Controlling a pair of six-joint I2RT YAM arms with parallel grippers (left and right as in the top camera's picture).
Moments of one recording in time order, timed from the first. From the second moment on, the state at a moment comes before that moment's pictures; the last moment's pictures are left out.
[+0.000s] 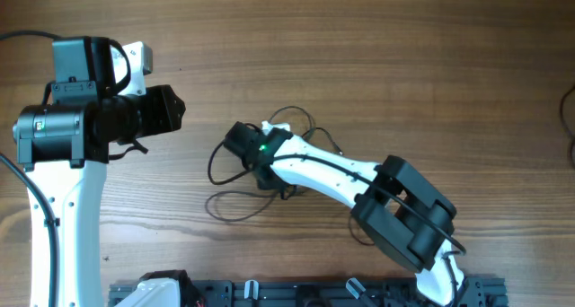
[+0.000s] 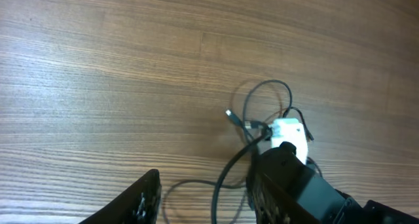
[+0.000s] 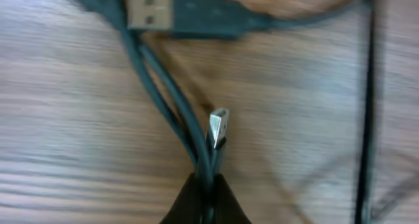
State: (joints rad) left arm 0.05 1.31 1.51 -1.25 0.24 -0.15; right arm 0.93 2.08 1.44 -0.91 0.21 0.79
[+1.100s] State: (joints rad) left arm 0.05 1.31 1.51 -1.26 0.23 -0.15; right arm 0.69 1.49 1.84 -0.94 0.18 0.39
